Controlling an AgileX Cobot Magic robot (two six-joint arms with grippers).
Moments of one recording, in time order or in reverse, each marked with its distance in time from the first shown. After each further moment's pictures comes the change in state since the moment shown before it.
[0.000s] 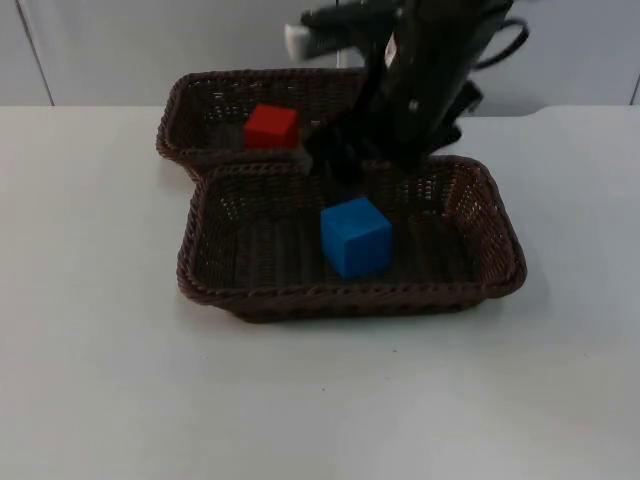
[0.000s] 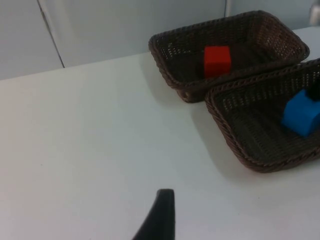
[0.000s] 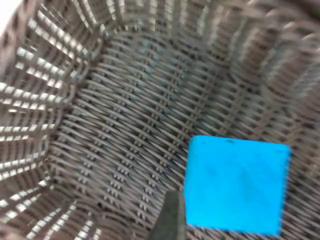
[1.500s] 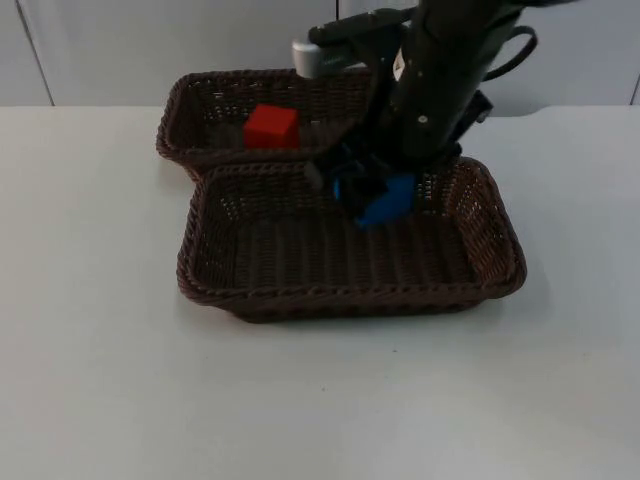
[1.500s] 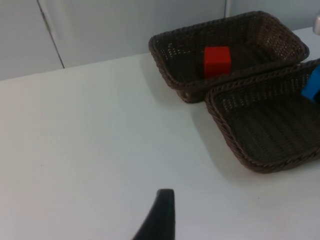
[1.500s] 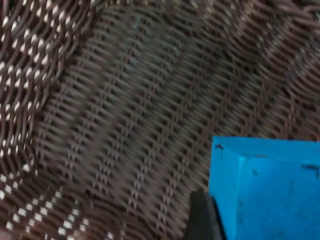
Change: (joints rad) right arm 0.002 0.040 0.020 -0.025 -0.024 0.007; left arm 0.000 0.000 0.000 0.000 0.000 0.000
